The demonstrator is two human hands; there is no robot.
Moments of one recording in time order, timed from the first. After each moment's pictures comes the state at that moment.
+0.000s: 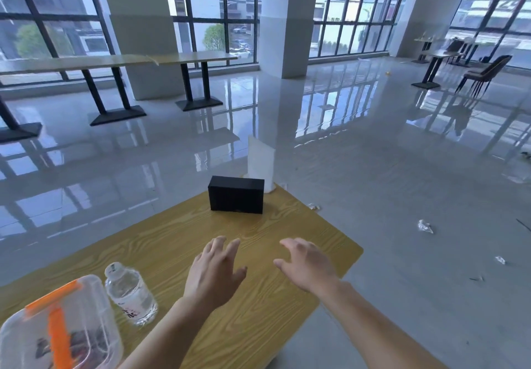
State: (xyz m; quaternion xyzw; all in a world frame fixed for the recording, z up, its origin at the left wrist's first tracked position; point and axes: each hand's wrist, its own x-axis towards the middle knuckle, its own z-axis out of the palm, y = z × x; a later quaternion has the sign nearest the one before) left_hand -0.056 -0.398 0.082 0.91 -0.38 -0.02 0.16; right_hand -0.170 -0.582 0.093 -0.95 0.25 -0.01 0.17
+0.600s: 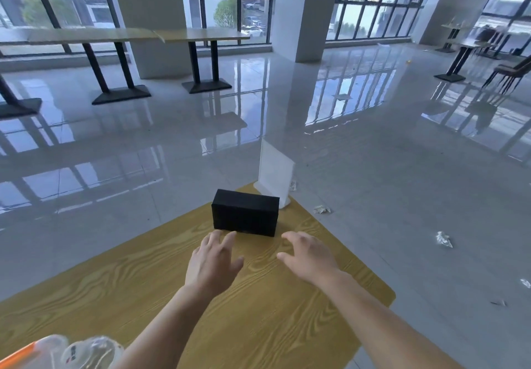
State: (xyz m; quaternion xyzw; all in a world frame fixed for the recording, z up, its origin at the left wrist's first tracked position) left_hand 0.093 -0.476 0.052 0.93 -0.33 -0.05 0.16; right_hand -0.023 -0.662 0.087 -0.95 0.24 0.03 0.18
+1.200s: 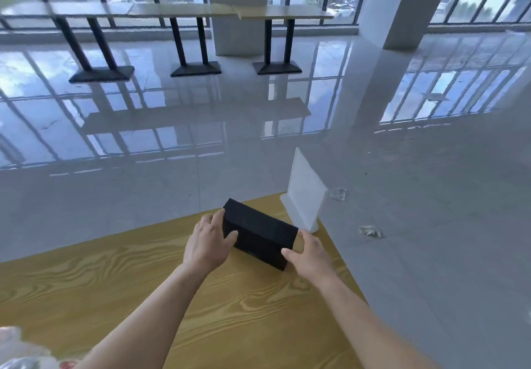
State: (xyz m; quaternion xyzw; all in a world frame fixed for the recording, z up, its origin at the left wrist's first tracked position) left_hand 0.196 -0.566 0.017 0.96 -0.08 -0.07 0.24; right_hand 0.099 -0.778 0.031 -0.88 0.24 0.07 0.40
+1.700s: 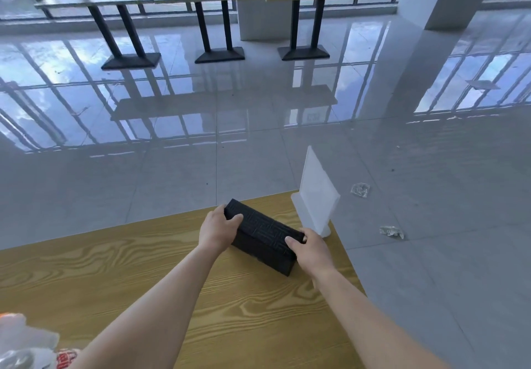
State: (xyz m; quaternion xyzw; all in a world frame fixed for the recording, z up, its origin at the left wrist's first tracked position) left_hand 0.239 -0.603 0.006 0.92 0.07 -0.12 0.38; right_hand 0.146 -0.799 0.004 -0.79 0.28 0.11 0.53
